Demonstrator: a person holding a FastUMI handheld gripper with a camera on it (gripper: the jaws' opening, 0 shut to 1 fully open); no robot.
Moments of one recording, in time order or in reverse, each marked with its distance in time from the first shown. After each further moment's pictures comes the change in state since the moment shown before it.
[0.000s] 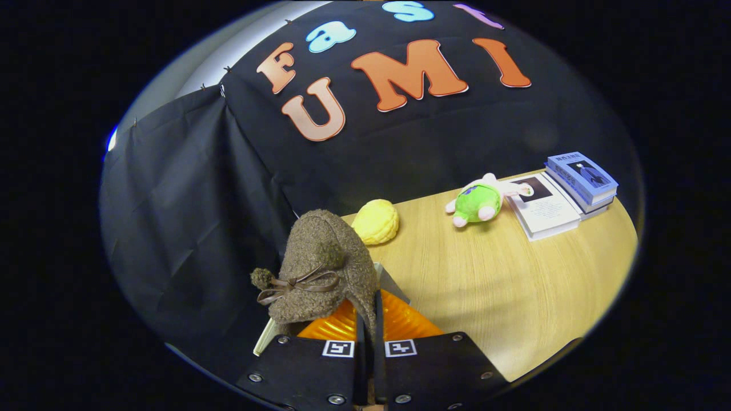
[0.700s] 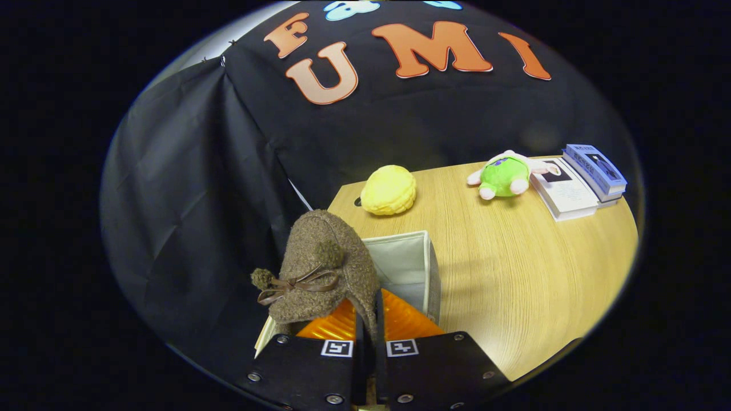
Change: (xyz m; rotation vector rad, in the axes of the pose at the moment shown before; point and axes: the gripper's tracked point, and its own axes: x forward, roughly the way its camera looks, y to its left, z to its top) arm 0.057 0.046 -0.062 -0.047 0.159 -0.078
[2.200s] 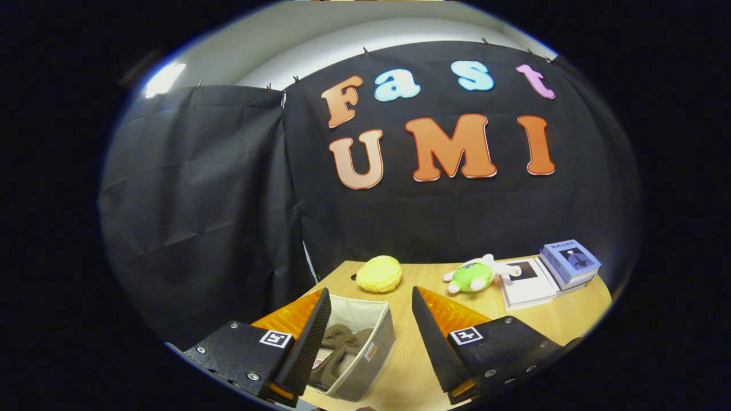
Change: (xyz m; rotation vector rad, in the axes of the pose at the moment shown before) arm -0.164 -0.044 0.086 -0.251 -0.576 0.041
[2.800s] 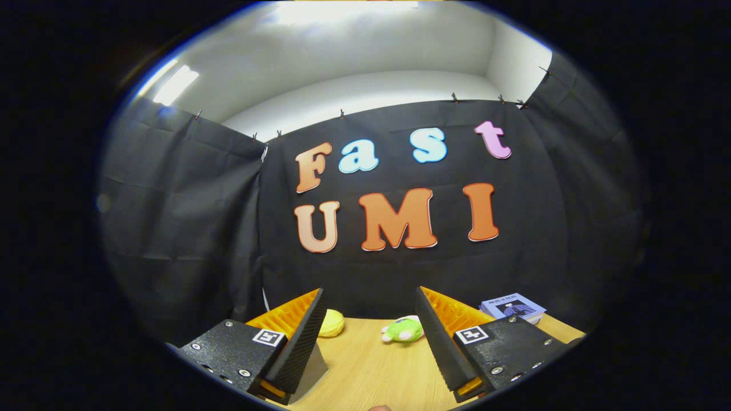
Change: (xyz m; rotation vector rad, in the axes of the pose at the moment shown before) arm -0.092 -0.127 0.058 -0.042 -0.348 -0.175
